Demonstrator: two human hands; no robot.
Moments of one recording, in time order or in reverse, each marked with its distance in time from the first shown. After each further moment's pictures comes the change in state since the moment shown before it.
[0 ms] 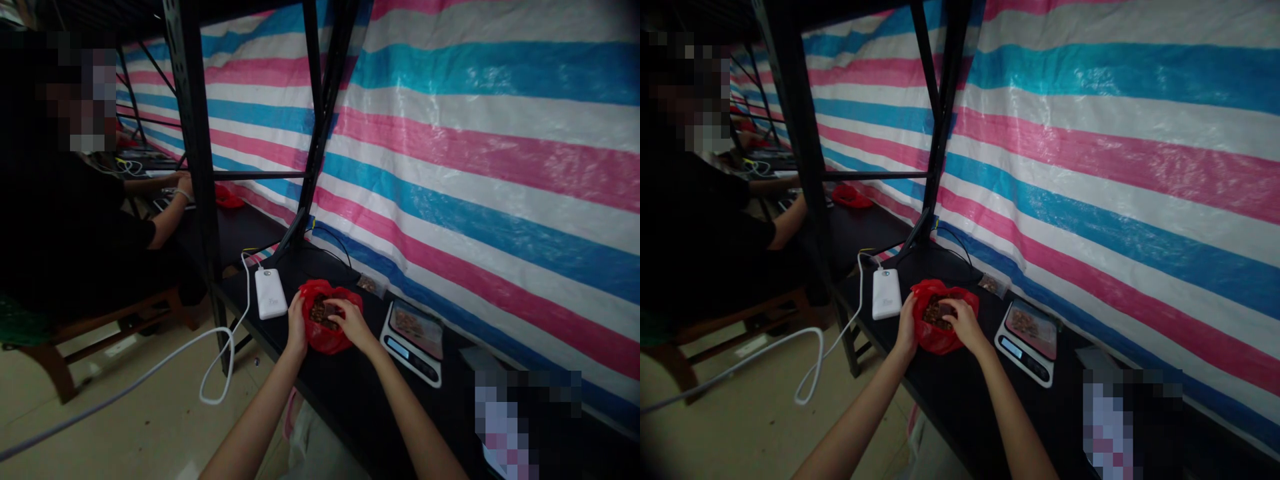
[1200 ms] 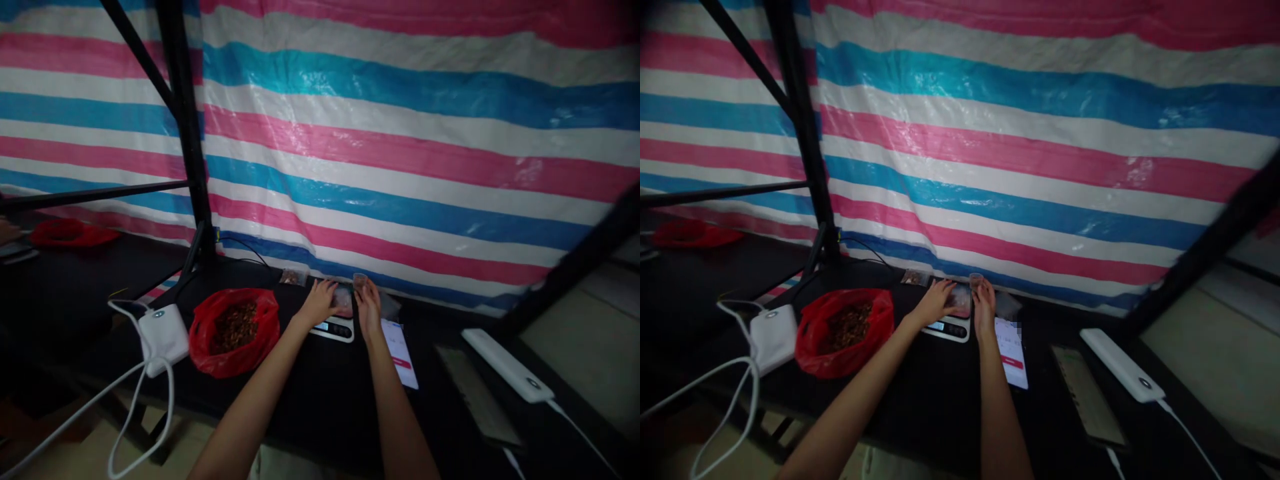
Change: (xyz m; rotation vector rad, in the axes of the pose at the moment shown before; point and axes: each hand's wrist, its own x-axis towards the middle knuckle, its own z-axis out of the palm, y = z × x) left_hand -0.048 -0.088 0.171 1.214 -1.299 0.732; right_hand -0.109 0.104 -0.133 0.960 1.182 0.144
